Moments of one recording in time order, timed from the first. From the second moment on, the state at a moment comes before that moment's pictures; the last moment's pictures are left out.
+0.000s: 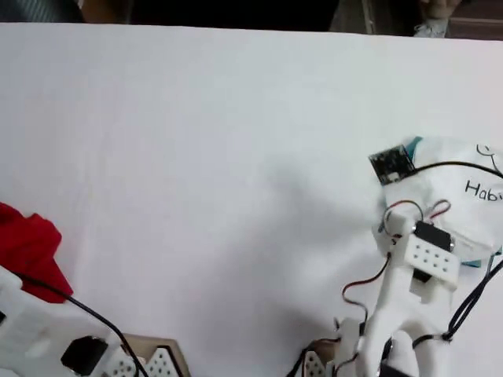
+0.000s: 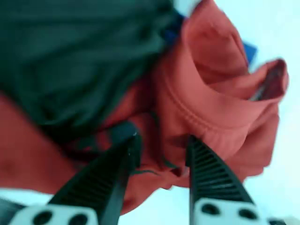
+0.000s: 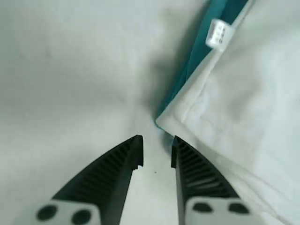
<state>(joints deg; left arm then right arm) -69.2 14.0 -7.9 89.7 -39.4 20.0 -36.1 58.6 48.6 44.2</state>
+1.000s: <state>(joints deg) -22.2 -0.4 -7.9 99.6 -26.0 6.4 -41.4 80.9 25.4 35.1</state>
